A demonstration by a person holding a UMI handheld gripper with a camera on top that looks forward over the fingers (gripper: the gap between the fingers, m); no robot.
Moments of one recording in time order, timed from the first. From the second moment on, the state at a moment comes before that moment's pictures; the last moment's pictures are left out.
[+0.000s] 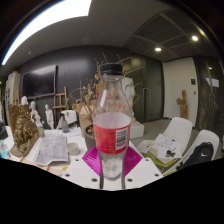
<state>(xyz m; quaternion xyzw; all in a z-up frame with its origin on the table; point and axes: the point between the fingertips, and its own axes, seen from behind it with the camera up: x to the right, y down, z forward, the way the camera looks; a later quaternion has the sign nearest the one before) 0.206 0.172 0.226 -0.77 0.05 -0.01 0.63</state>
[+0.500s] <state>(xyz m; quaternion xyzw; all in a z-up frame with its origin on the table) 0.256 0.163 0.055 -0.83 0.06 -0.05 0.56</state>
